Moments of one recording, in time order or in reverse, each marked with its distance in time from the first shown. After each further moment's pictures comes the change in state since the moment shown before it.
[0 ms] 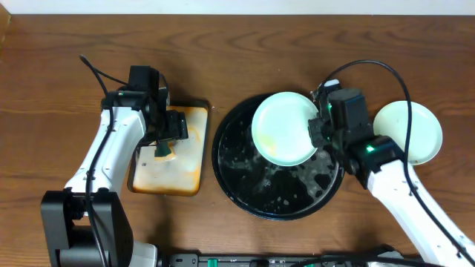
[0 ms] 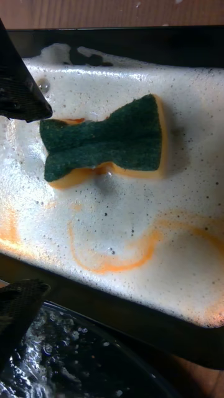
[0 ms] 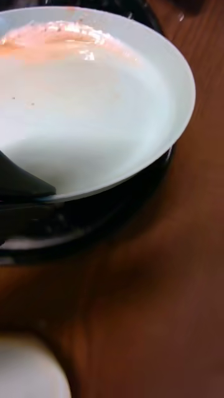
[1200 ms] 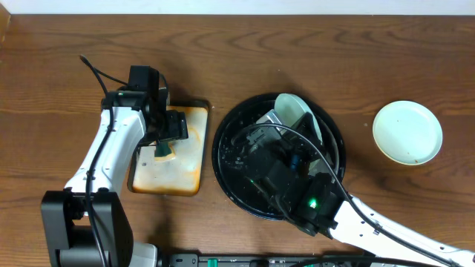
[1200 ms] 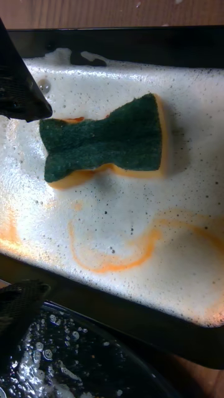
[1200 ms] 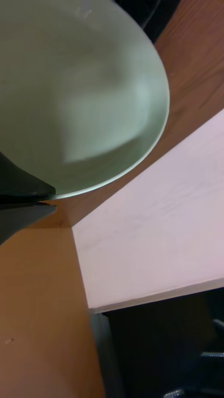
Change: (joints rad) left arm 0.000 0.000 0.000 0.000 0.000 0.000; right arm 0.628 -0.007 0.000 0.118 1.104 -0.419
